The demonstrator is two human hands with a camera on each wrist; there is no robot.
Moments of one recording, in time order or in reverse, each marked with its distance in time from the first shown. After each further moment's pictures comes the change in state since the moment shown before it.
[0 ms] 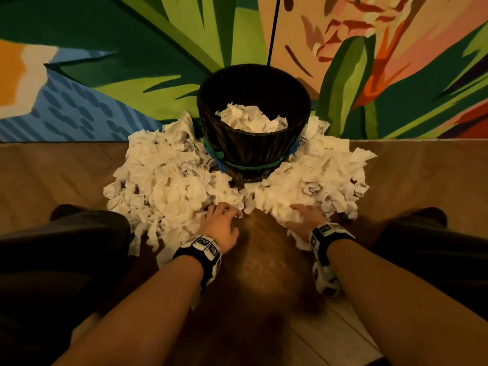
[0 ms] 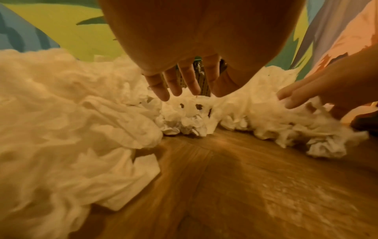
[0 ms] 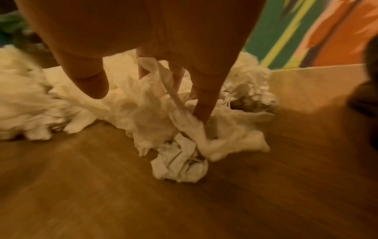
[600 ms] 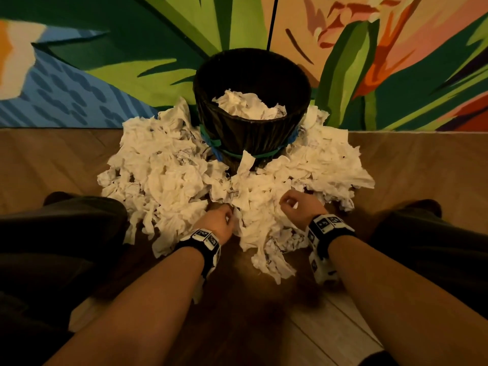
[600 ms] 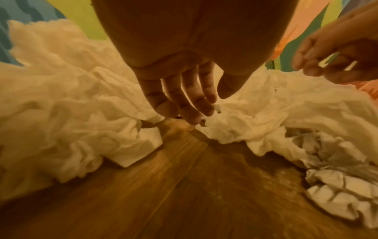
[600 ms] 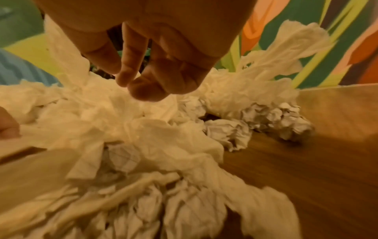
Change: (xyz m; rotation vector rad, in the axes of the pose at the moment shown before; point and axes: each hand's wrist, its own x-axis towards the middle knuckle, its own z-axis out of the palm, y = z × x) left_hand 0.001 -0.005 0.020 -0.129 -0.049 -0.127; right_hand -0.035 -0.021 -0.013 0.207 0.166 -0.268
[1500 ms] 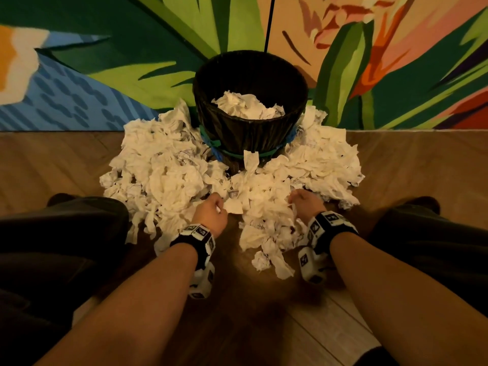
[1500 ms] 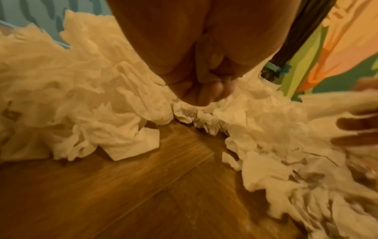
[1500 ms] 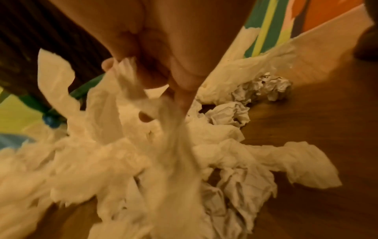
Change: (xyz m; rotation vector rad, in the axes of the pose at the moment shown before) left_hand -0.007 -0.001 -0.016 -0.371 0.175 -0.074; right_hand -0.003 -0.008 0.003 0.421 0.113 0.293
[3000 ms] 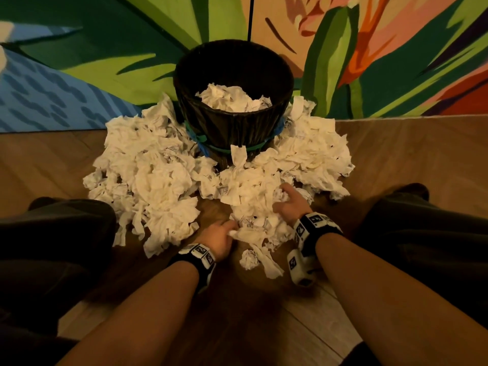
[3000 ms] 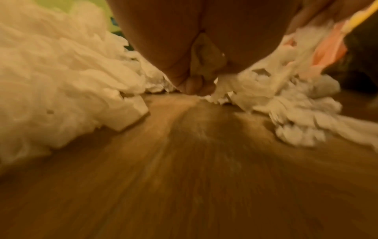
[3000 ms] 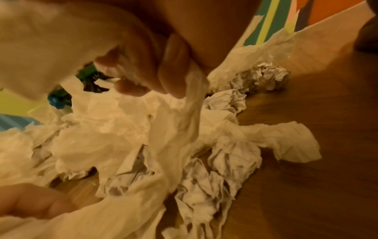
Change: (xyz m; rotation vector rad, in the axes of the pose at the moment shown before) left_hand -0.029 -0.014 0.040 0.434 -0.375 0.250; right_hand -0.012 0.013 0.010 0.116 -0.084 0.019
